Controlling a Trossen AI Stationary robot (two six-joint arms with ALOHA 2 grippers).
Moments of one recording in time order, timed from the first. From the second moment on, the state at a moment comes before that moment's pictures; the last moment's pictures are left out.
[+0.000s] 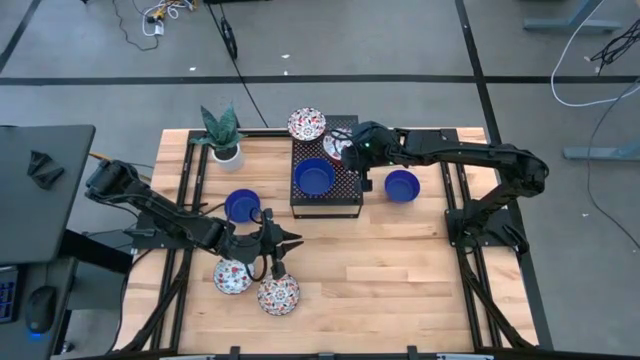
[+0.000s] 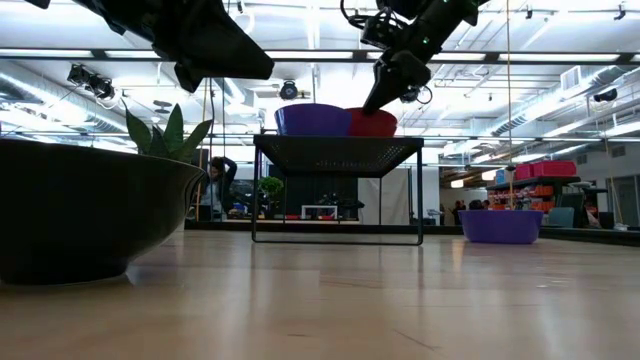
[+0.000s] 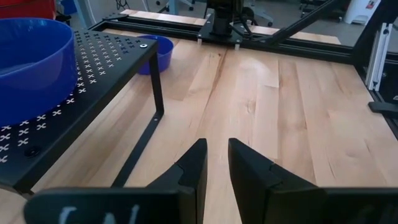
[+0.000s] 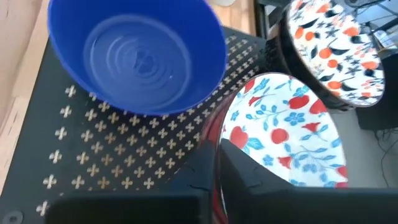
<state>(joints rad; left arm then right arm) -0.44 1.37 0.70 0.24 -0.63 -0.36 -0.30 1.52 1.29 -0.57 0.09 -0.51</state>
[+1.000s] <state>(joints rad) -0.44 1.37 0.70 0.24 -0.63 -0.36 -0.33 1.49 1.29 -0.56 0.00 -0.41</state>
